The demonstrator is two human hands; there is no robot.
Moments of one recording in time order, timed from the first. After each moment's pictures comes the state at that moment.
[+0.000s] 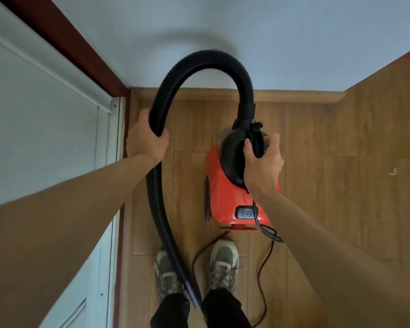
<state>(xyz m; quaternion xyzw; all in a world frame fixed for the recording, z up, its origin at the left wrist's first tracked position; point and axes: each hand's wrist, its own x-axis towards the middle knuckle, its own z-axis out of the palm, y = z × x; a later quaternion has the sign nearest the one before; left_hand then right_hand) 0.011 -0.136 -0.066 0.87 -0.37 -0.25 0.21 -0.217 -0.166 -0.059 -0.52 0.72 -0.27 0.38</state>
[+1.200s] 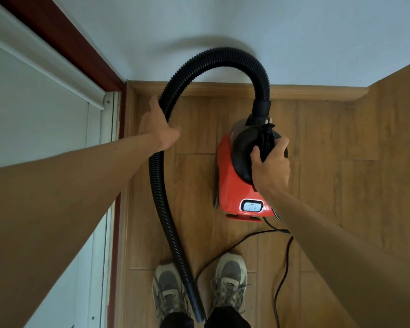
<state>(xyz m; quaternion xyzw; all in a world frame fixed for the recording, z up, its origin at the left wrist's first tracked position) 0.034 -0.186 -0.129 0.84 -0.37 -0.36 0.14 -0.213 -0.188 -0.136 -0.57 0.72 -0.15 0.36</state>
